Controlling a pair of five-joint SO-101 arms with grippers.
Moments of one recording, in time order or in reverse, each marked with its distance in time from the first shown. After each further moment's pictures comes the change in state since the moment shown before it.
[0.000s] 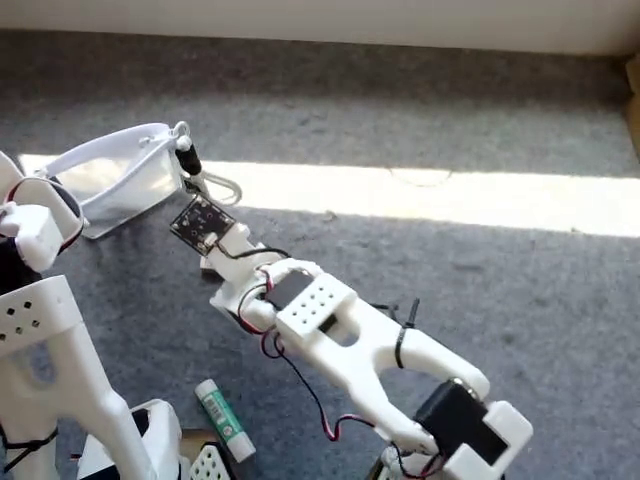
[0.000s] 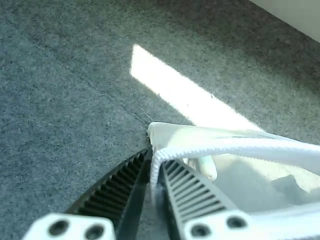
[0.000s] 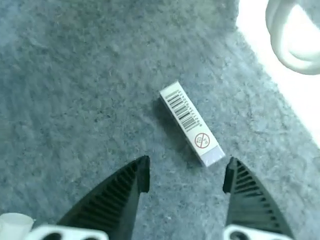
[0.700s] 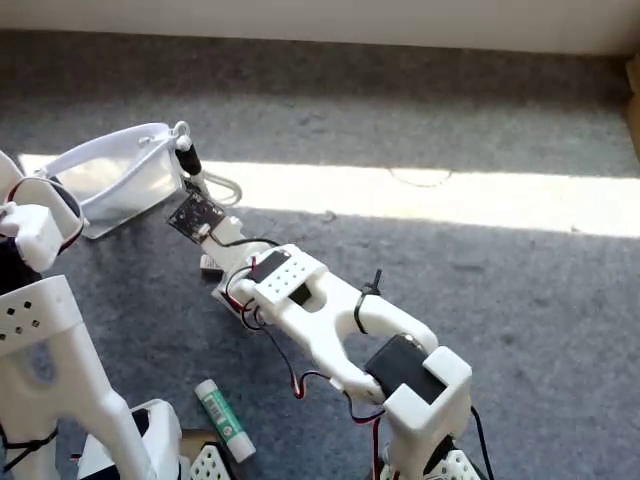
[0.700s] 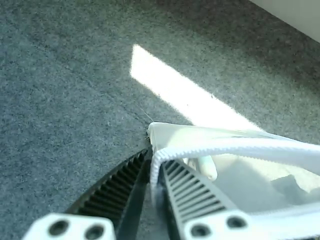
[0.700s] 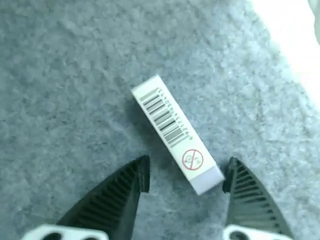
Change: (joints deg) left arm 0.0 0.0 0.0 0.0 0.0; right arm 2.5 18.4 -11.2 -0.1 3.0
